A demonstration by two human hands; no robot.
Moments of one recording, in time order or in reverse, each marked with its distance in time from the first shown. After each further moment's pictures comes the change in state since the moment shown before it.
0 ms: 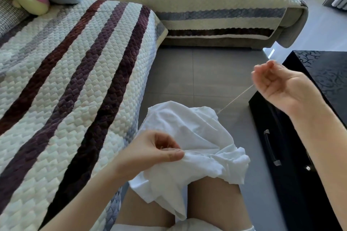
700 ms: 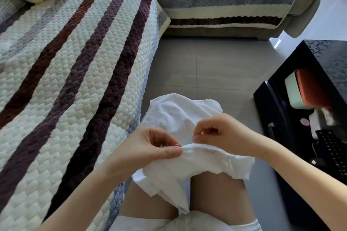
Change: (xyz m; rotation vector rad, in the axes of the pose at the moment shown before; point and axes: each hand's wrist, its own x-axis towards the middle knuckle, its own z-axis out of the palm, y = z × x) left_hand -0.011 -0.002 -0.005 -0.155 0.023 -0.058; right_hand -0.052 0.107 0.019 -1.433 -0.759 -0.090
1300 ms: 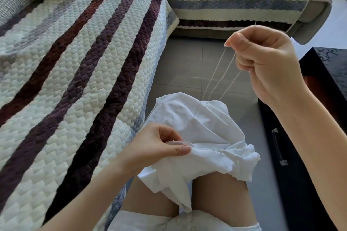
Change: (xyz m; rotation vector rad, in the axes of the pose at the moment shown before) left_hand 0.001 0.000 0.005 0.101 0.113 -0.030; right_hand 0.035 -0.062 -0.076 0.625 0.640 -0.276
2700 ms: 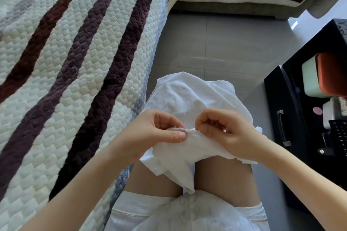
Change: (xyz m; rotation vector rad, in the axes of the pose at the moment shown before) left_hand 0.000 -0.011 -0.009 -0.252 -0.148 -0.037; right_hand -0.104 0.078 0.015 -0.399 -0.533 0.207
